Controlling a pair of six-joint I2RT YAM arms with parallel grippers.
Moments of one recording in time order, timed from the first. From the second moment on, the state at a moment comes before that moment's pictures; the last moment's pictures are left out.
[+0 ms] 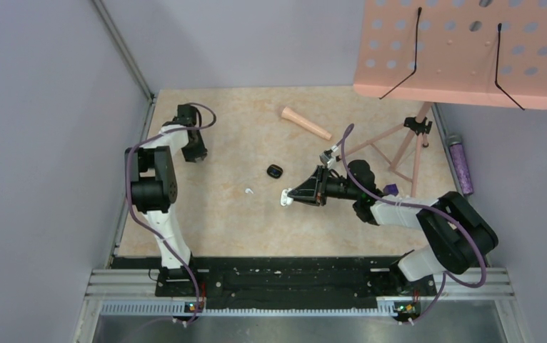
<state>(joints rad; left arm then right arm) 0.03 2.01 1.42 -0.53 -0.15 -0.30 0.57 1.45 0.48 0.78 -0.75 1.30</state>
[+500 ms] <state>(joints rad) 0.04 2.07 1.52 -0.59 -0.19 -0.46 0.57 1.45 0.48 0.77 -0.75 1.30</state>
